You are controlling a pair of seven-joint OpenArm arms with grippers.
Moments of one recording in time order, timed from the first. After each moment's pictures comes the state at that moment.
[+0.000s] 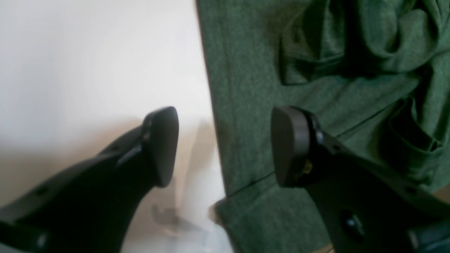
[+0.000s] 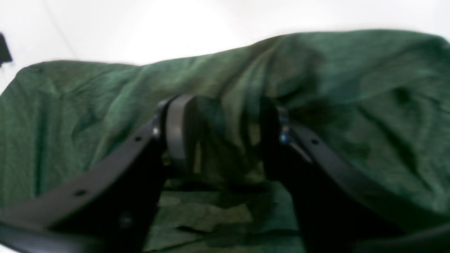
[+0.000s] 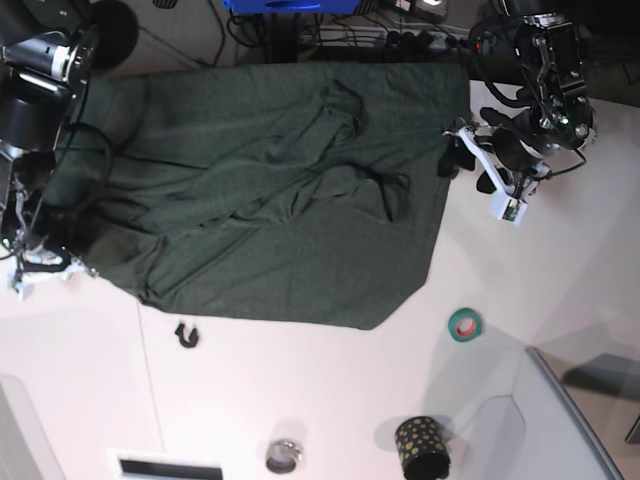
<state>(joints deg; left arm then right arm) 13.4 -10.9 -21.9 86.6 -13.0 -41.3 43.8 14.3 12.1 24.6 55.0 17.4 1.3 -44.6</state>
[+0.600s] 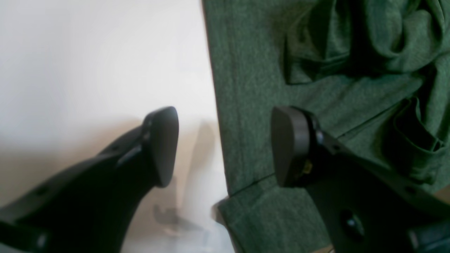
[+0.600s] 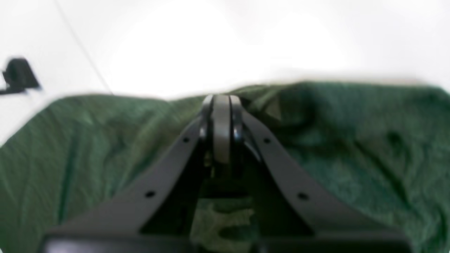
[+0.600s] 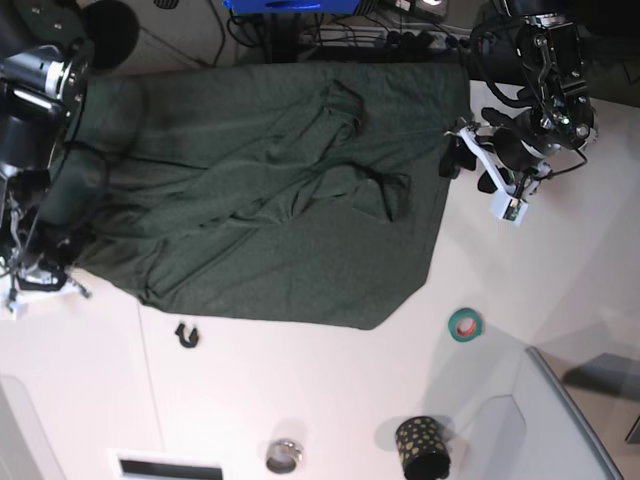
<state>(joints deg) 13.6 -10.9 -22.0 86.6 -13.0 -41.3 43.8 18.6 13.0 24.2 51.7 17.1 1.6 -42.3</state>
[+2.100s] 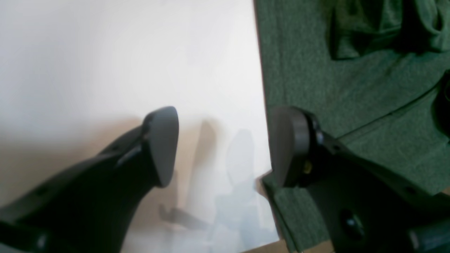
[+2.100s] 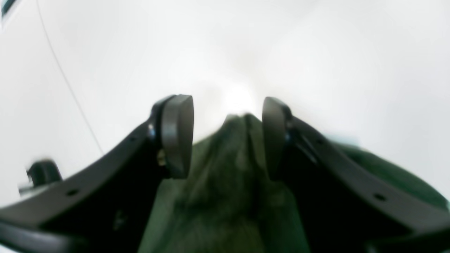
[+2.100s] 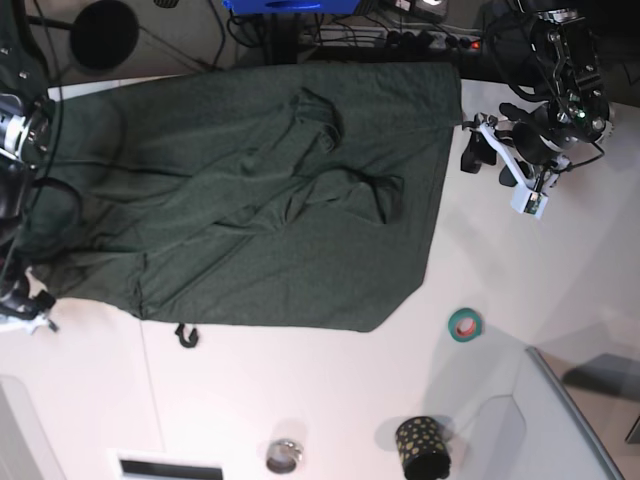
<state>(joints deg) 14.8 -12.7 -25.1 86.3 -13.0 -41.3 43.8 28.2 19.1 23.9 36.9 16.7 5.3 -29.6</state>
